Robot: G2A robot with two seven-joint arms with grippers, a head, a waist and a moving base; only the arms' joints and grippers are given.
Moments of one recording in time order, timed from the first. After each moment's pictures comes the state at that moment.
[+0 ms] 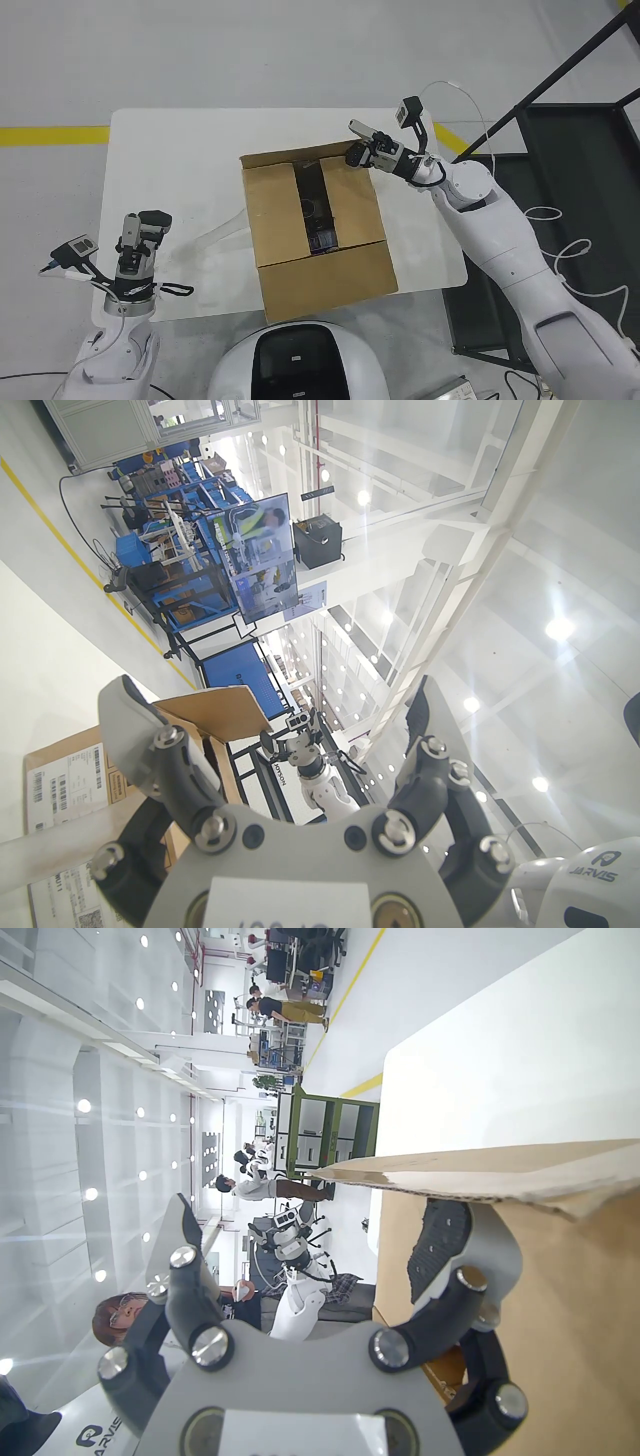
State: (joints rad) left arm 1.74 -1.23 -1.56 -1.77 -0.09 -0.74 -0.07; right arm -0.89 -1.01 1.05 -1.29 0.59 -0.23 0.75
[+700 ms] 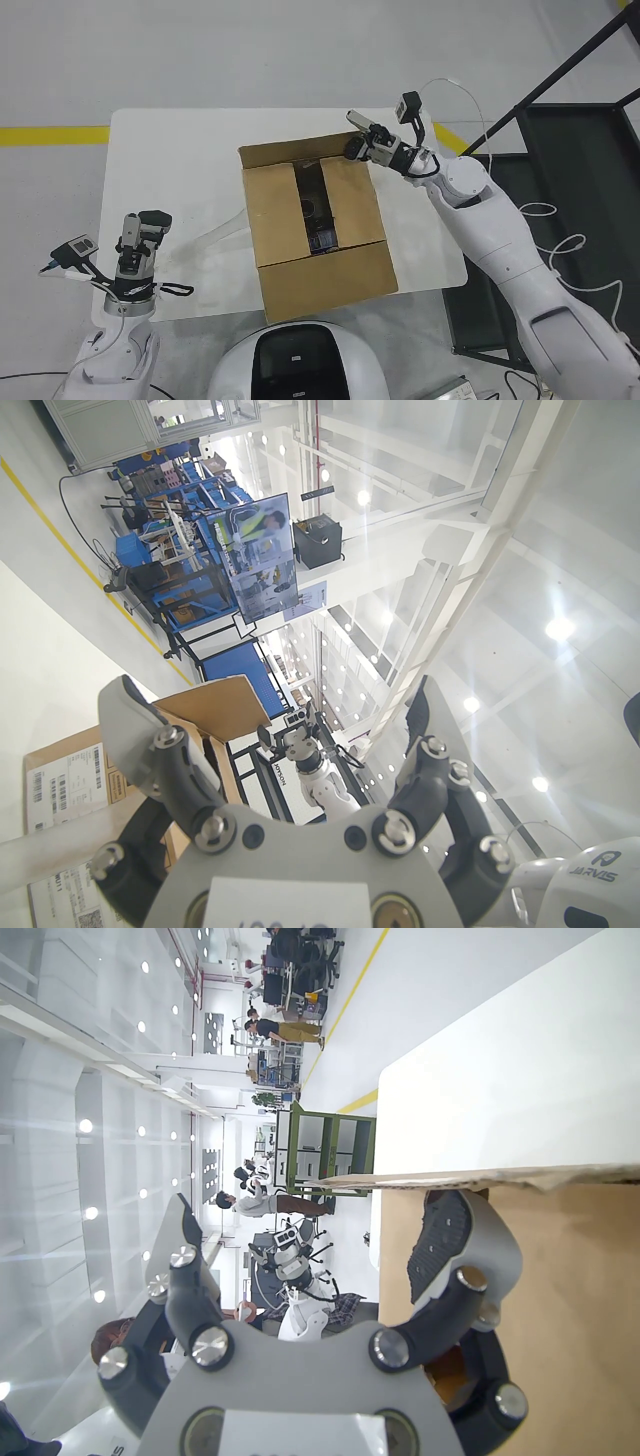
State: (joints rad) left arm 1.74 -1.23 -1.56 -1.77 -0.09 -0.74 -0.07; right arm -0.84 -1.04 1.02 -1.24 0.60 -0.18 0.67
